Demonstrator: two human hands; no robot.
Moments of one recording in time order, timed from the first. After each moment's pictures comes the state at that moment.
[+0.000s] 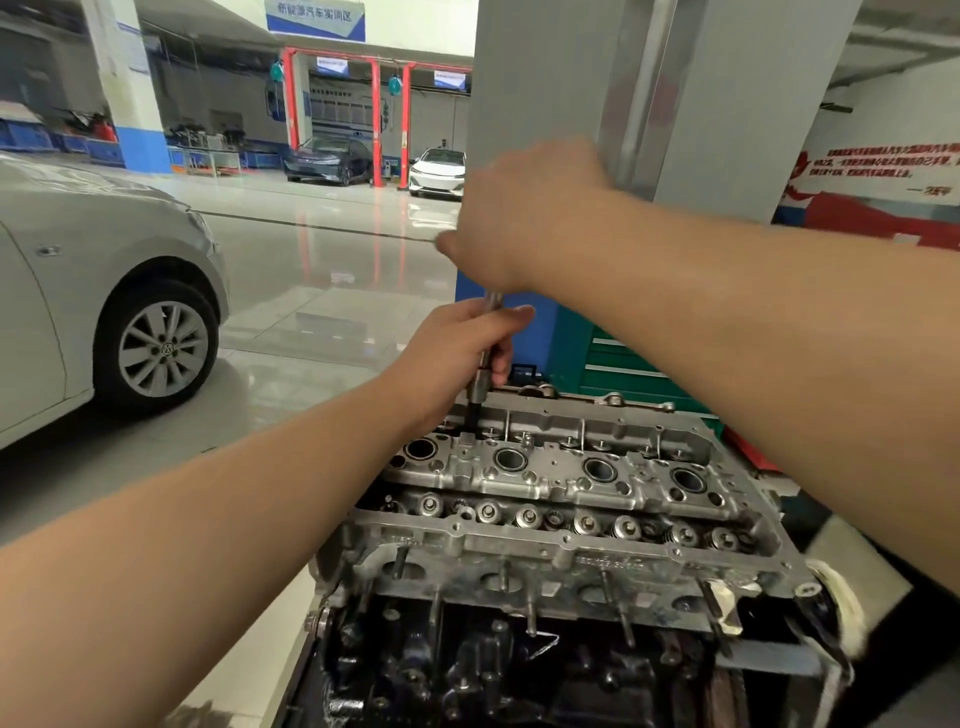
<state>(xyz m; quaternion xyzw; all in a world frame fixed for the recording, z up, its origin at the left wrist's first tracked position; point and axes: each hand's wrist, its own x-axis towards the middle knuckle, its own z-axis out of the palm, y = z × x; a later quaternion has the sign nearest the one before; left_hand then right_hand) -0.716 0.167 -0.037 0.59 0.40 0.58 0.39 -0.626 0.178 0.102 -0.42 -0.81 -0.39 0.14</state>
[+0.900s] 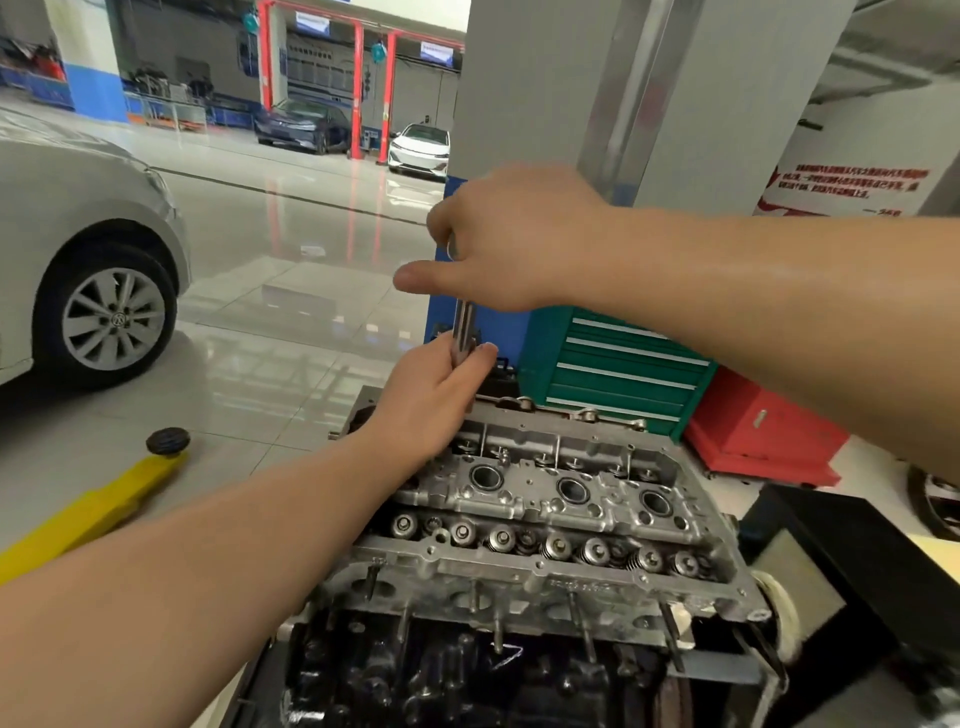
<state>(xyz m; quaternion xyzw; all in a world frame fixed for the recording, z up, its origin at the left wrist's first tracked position) -0.713 0.159 -0.060 0.60 0.54 0.56 0.17 -0.615 0.189 0.112 -0.28 -0.89 -0.33 0.13</state>
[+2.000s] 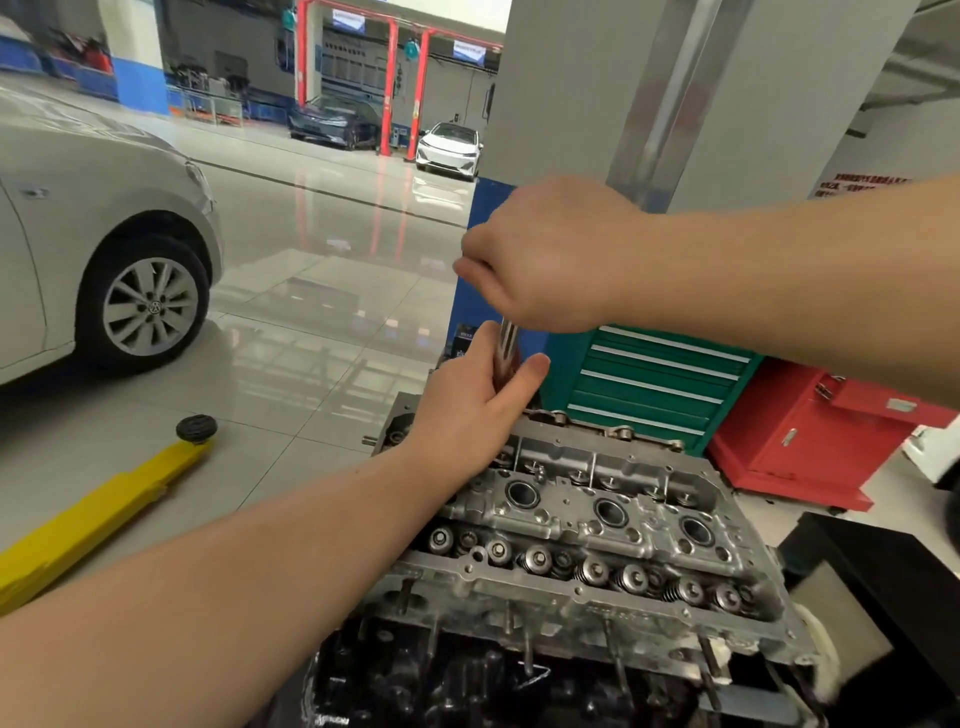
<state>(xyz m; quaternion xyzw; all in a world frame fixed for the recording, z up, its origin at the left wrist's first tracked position) -0.711 0.153 -0.057 0.61 0.53 0.57 0.13 -0.628 0.183 0.117 -0.20 -0.91 -0.35 0.05</state>
